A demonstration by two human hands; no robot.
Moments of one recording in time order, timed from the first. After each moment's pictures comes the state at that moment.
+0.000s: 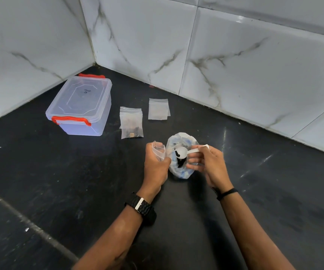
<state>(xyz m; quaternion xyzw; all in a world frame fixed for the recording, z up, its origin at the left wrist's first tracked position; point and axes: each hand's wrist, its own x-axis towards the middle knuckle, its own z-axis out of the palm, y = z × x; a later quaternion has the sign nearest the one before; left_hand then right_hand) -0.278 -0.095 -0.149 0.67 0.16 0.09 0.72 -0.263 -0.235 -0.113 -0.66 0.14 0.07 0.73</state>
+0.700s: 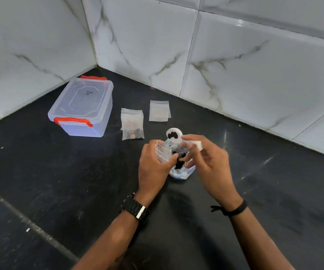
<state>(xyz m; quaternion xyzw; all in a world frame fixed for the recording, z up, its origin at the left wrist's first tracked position) -0.291 -0.083 -0.133 0.82 0.08 0.17 0.54 -0.304 -0.221 -0.059 -0.80 -0.17 -0.09 0.57</state>
